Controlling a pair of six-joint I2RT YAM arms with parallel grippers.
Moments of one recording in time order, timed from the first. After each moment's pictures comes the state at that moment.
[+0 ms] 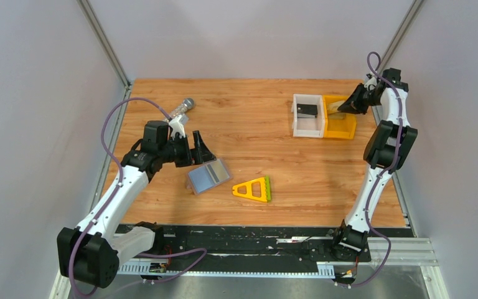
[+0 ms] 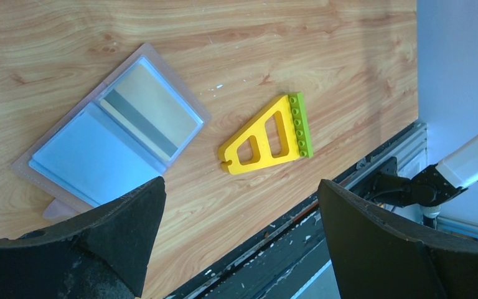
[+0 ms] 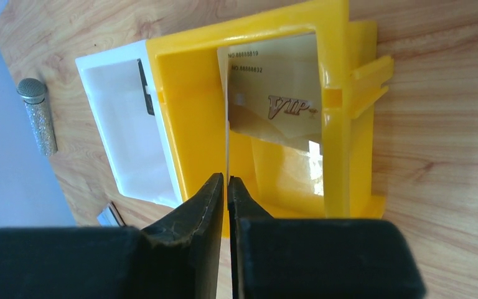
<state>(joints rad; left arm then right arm) -0.25 1.06 0.84 -0.49 0.52 -0.45 -0.36 2.40 2.22 -0.95 -0.68 0.18</state>
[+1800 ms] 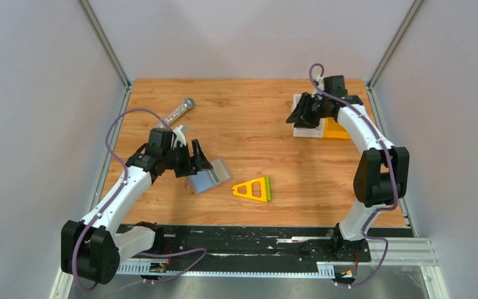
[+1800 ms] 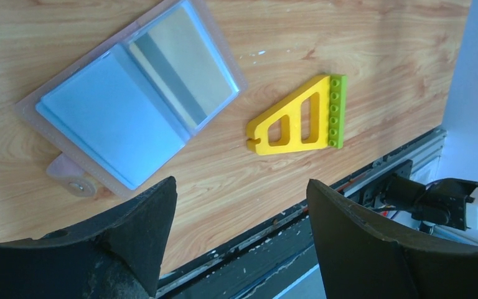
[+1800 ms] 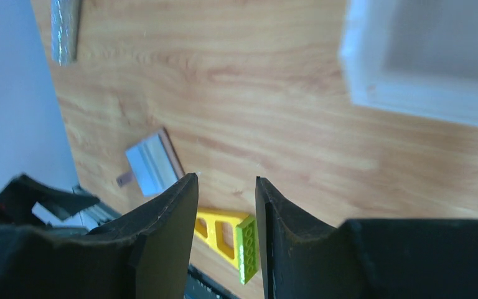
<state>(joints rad) -0.25 1.08 0.77 -0.53 0.47 -0.51 0.05 1.77 1.52 -0.64 -0.52 0.44</state>
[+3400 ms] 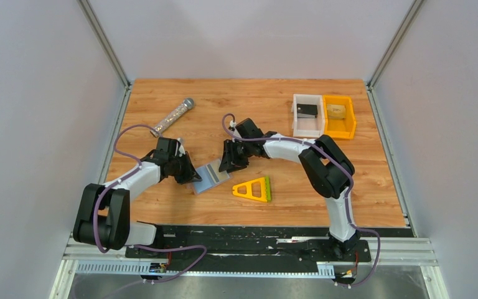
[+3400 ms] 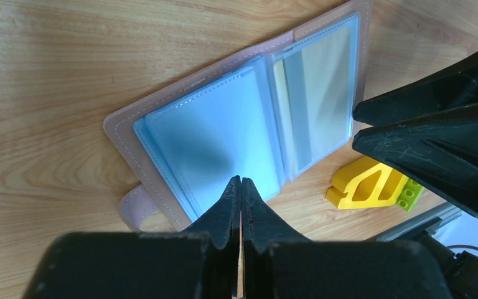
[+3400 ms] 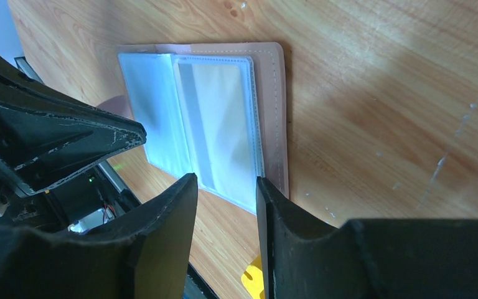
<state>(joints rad) -0.19 1.34 0.61 -0.30 0.36 -0.59 0.72 2.06 1.36 -0.20 -0.50 0.65</state>
